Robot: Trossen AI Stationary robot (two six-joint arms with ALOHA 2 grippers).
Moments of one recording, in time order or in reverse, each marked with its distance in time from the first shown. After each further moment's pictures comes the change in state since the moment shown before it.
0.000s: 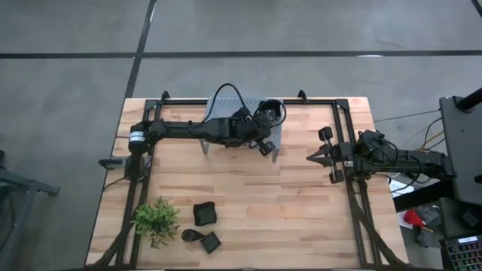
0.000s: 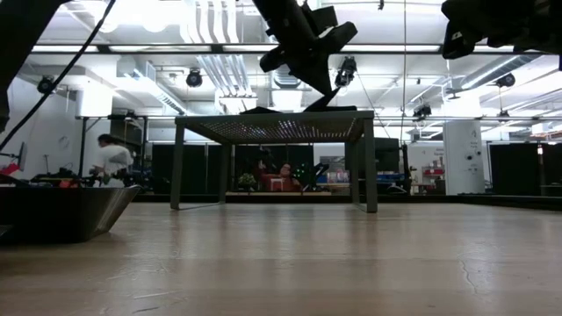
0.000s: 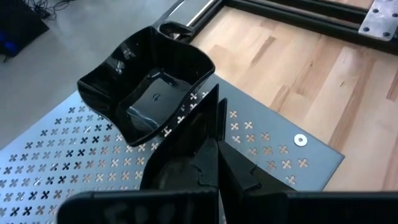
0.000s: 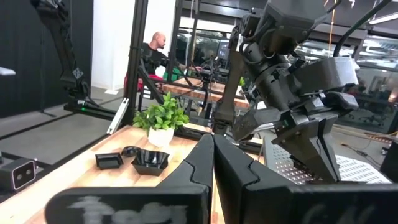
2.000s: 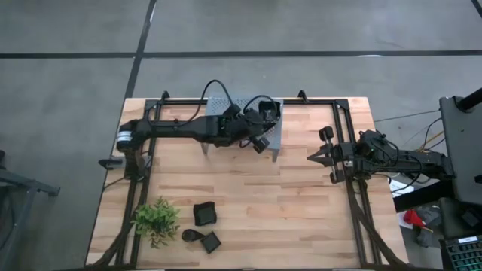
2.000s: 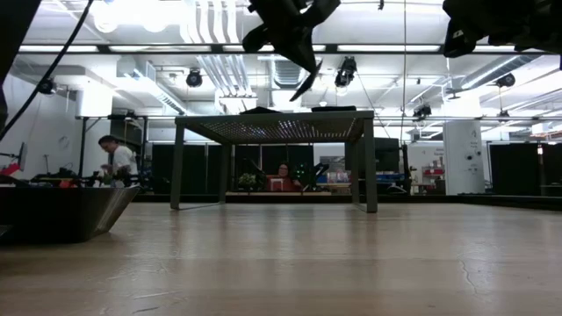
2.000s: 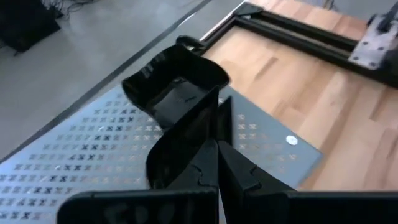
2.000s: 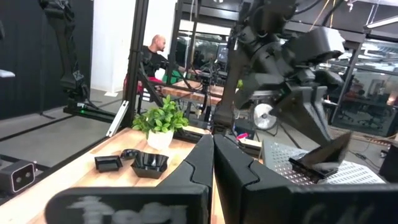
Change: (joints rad) left arm -0.022 -0.118 -0.049 -0.040 -0.053 -0.085; right arm 0.000 -0.013 0.000 0.000 0.000 -0.002
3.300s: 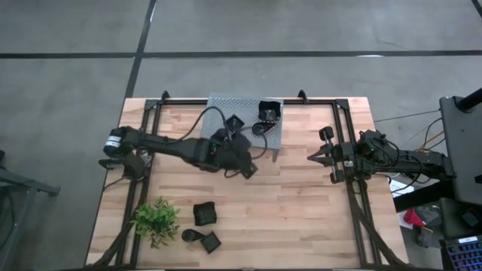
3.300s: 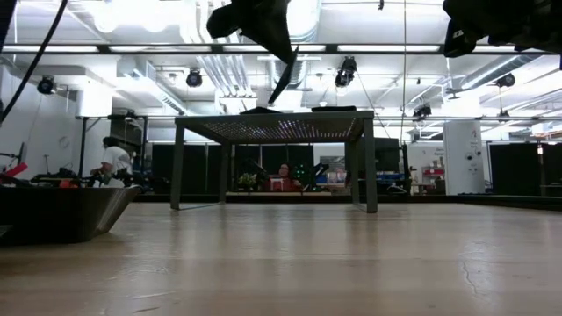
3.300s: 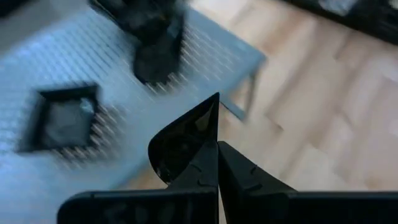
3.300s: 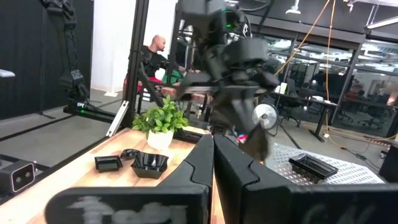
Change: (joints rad) left arm -0.213 -0.087 -0.117 -0.172 -0.059 -0.268; right arm 0.000 -0.001 0.000 0.000 0.000 -0.001
